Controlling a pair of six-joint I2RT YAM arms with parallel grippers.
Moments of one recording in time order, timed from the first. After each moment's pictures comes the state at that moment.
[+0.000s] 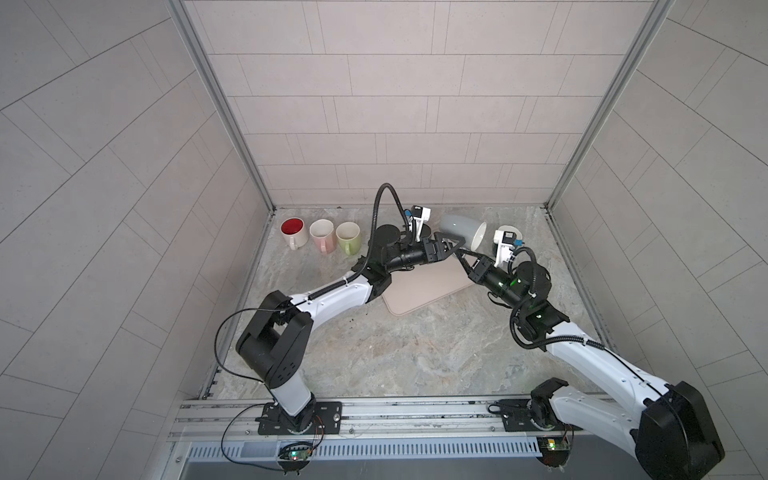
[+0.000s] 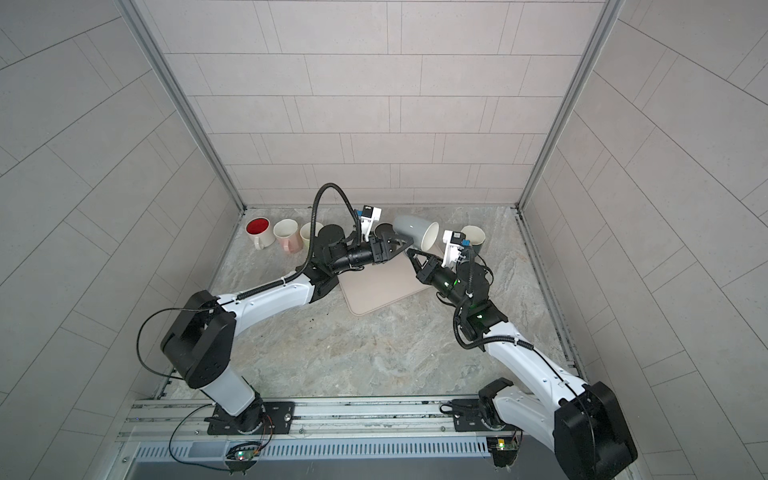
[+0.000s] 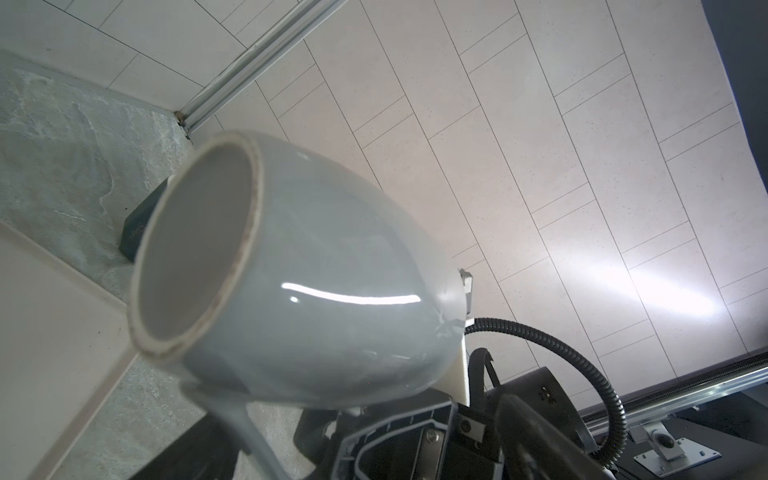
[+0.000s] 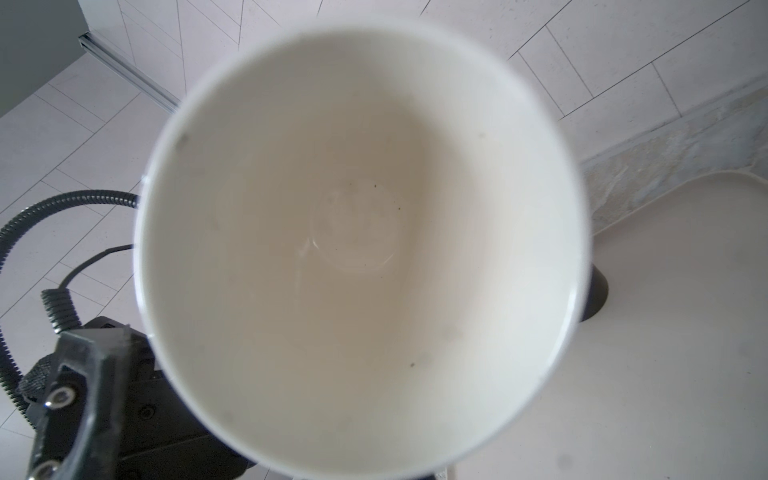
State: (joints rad) left arm -0.67 1.67 1.11 0.60 0.63 -1.02; right arm 0.39 1.03 0.58 0.44 -0.24 0.89
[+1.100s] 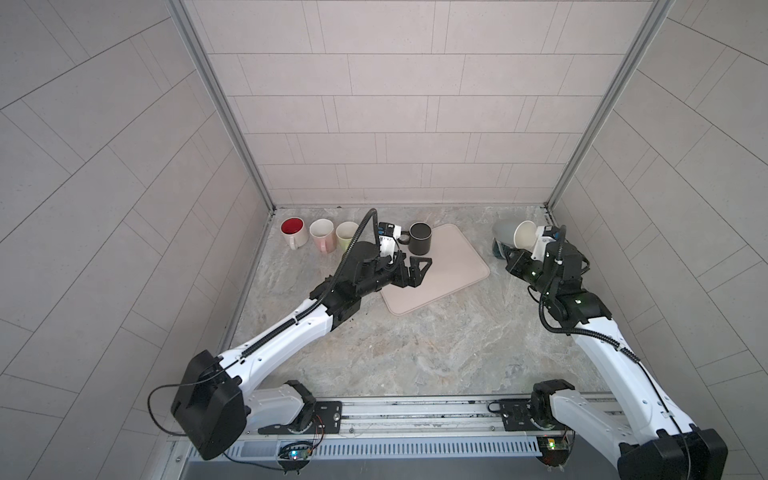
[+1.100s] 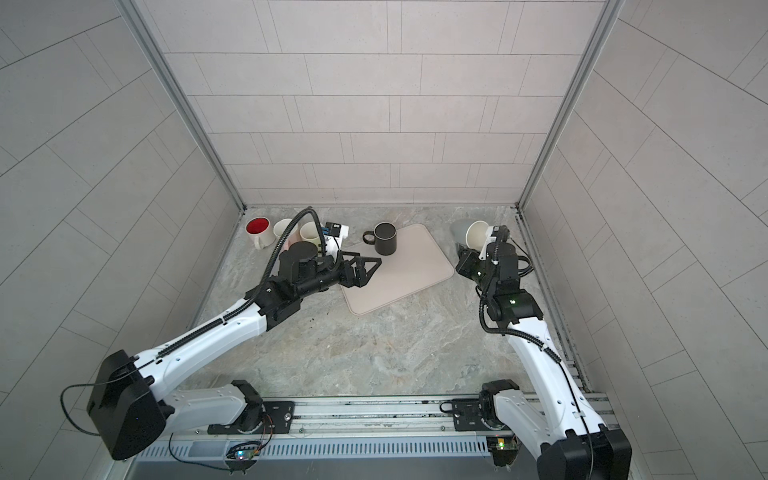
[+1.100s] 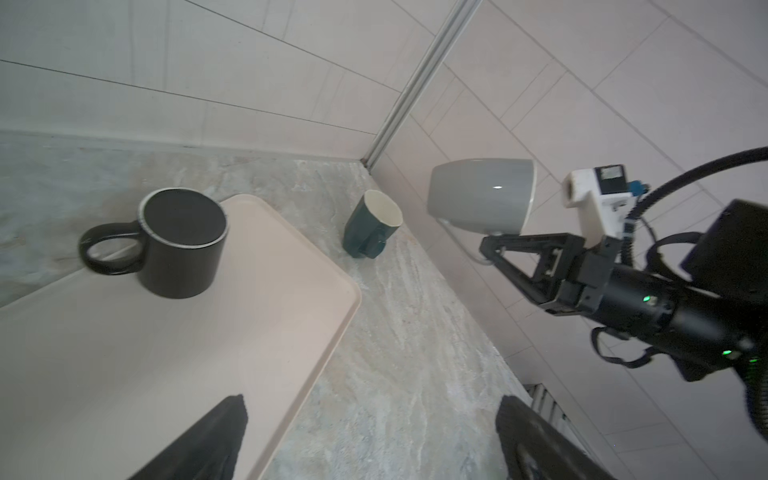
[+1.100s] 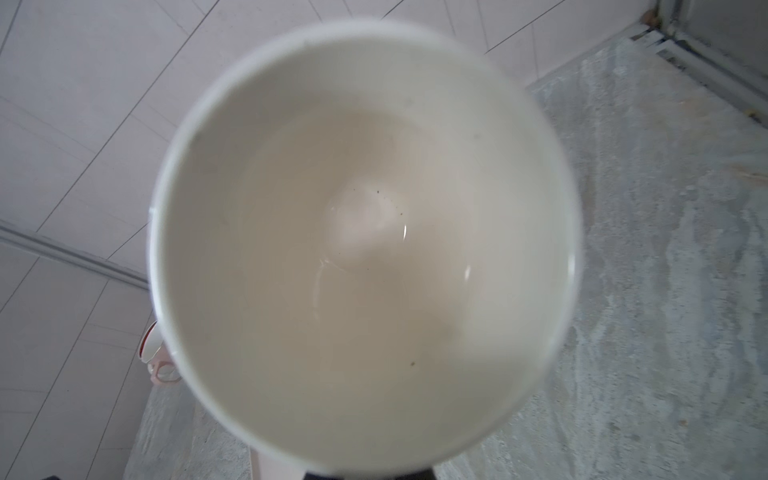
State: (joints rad) left arm -0.67 1.22 0.89 0.03 0.18 -0.49; right arm 0.05 0.95 0.84 -0.32 -0.07 0.59
